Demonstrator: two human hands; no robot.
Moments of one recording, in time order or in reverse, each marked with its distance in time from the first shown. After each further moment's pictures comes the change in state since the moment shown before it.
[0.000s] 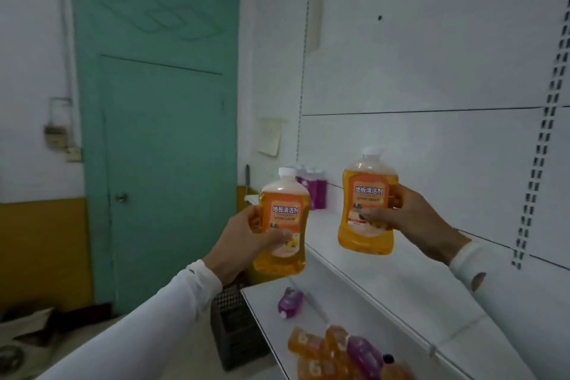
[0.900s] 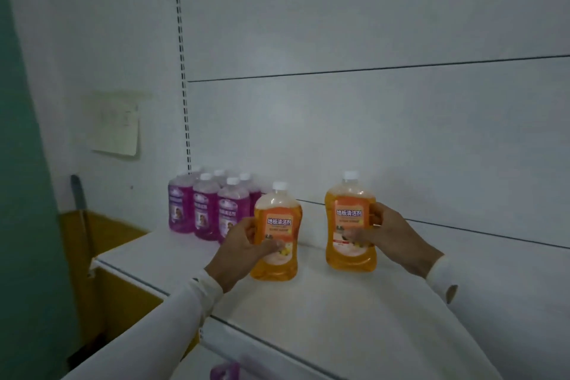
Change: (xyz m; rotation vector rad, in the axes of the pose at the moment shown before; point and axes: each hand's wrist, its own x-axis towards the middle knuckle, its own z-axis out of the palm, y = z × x) left_hand 0.438 -0.218 0.065 -0.117 -0.540 -0.009; right_hand 0.262 0.208 0.022 -0.140 0.491 0.324
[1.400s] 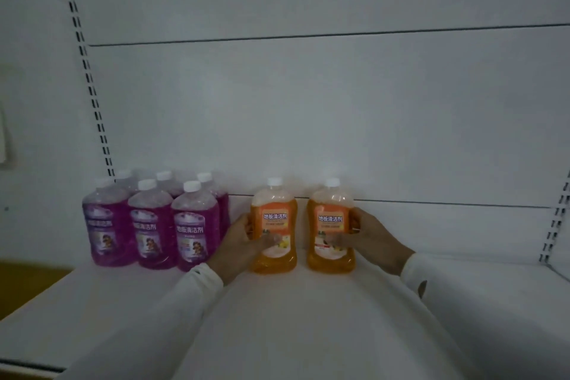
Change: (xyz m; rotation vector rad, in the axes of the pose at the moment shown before) left_hand 0.127 -0.069 0.006 -0.138 -0.348 -0.012; right_hand 0.045 0.053 0.043 -0.069 0.191 0.141
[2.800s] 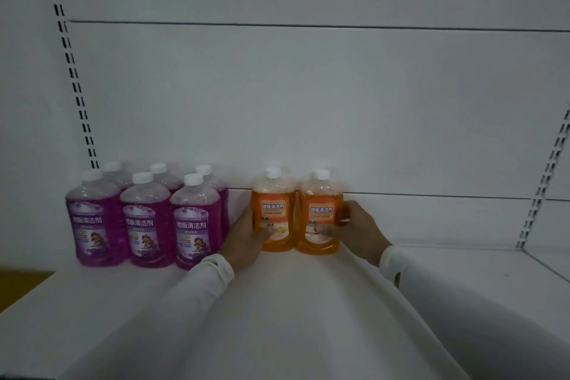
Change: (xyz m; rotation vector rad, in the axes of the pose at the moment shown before) left_hand 0.021 -0.014 -0.009 0.322 -0.052 0.130; right_hand 0.010 -0.003 0.033 -0.274 0.240 0.121
